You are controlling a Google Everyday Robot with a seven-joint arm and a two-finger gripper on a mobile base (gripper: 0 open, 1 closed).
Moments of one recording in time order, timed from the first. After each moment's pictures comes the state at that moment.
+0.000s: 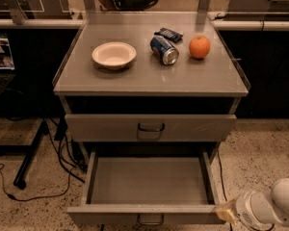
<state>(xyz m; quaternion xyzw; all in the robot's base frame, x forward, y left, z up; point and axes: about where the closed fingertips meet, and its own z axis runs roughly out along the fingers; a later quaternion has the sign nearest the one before) 0.379 -0.273 0.480 -0.33 0.91 0.17 0.19</state>
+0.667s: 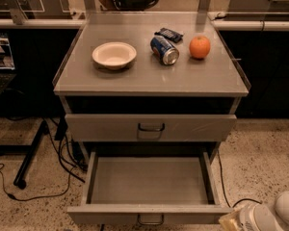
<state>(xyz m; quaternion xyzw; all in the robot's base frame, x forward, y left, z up) 0.355 -0.292 0.441 -0.27 0.93 0.19 0.17</state>
